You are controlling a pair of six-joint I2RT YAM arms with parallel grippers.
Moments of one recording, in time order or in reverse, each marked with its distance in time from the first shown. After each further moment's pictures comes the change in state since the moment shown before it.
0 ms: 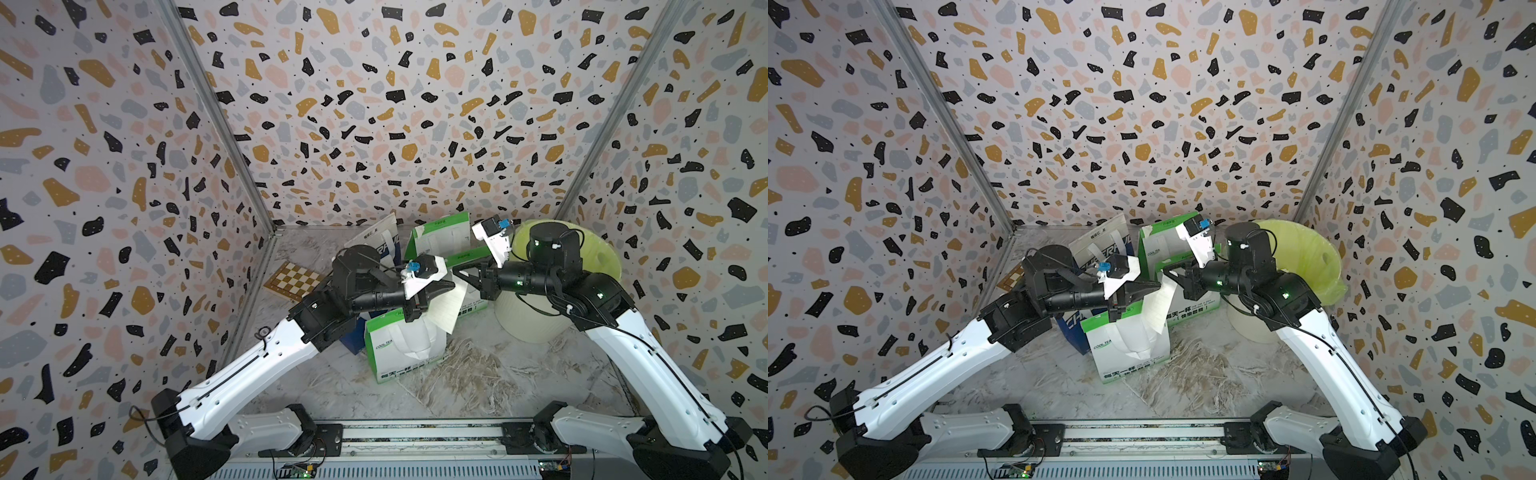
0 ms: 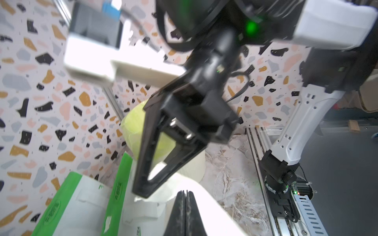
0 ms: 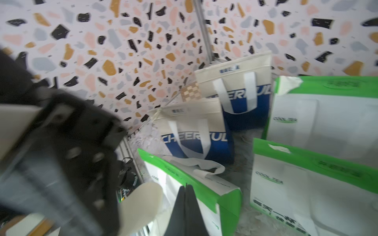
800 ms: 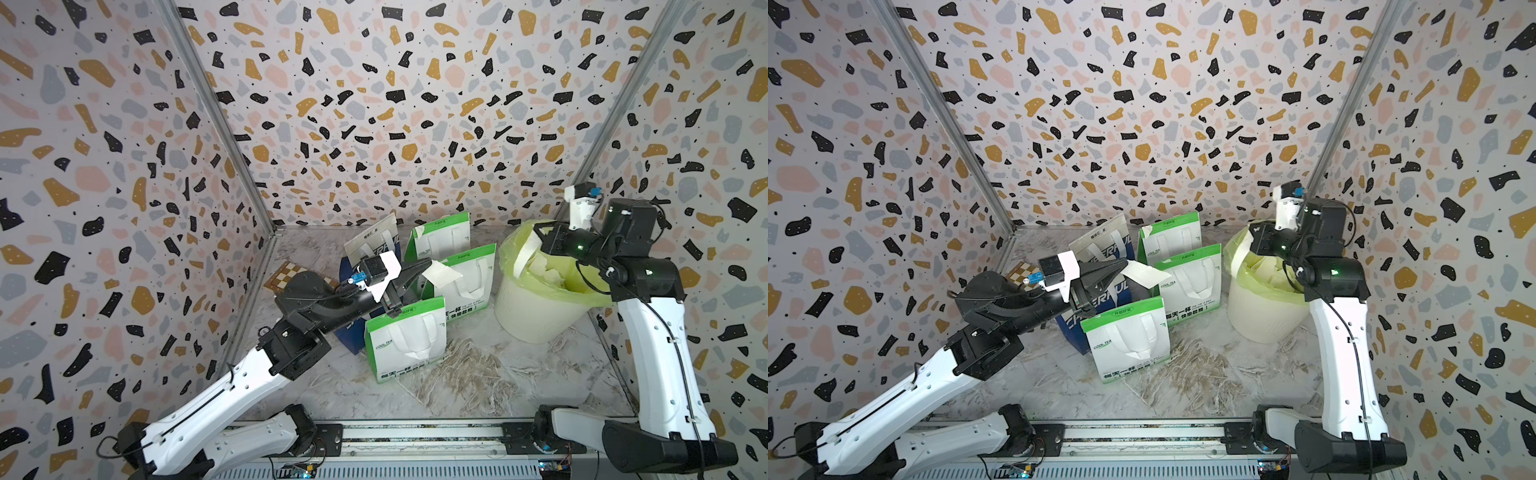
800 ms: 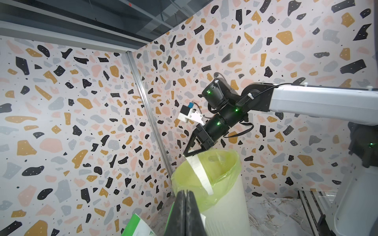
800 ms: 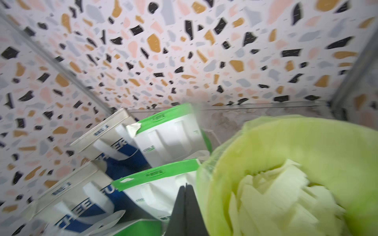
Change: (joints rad) left arm -0.014 -0.185 -0.130 0.329 -0.232 -0.069; right arm -0.594 0.038 0.149 -0.085 0.088 -0.034
